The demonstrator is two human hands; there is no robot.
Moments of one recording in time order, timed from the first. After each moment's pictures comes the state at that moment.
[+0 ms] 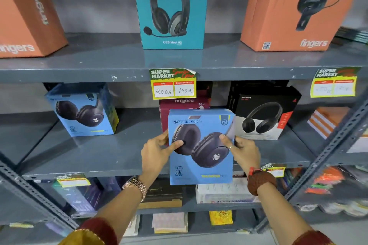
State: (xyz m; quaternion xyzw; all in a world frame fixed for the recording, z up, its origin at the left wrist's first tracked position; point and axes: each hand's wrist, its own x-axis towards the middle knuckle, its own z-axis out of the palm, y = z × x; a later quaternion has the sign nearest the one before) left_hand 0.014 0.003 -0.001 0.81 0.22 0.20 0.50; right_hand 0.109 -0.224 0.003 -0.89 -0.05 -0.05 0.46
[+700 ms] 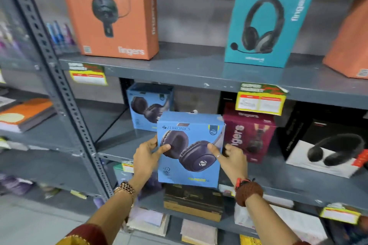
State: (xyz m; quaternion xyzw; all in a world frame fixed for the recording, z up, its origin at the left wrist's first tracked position) left_hand -0.108 0.157 0.006 0.76 0.31 0.27 0.50; right_hand 0.025 -0.042 0.015 -0.84 -0.18 0.03 0.52
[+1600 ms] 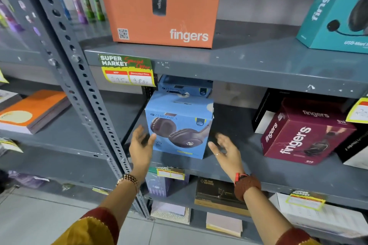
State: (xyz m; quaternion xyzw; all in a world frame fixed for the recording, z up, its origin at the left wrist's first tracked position) left_hand -0.117 0.359 -0.059 0.63 0.38 0.34 0.58; right_hand 0.004 0.146 -0.038 -0.79 -0.18 0.16 0.57
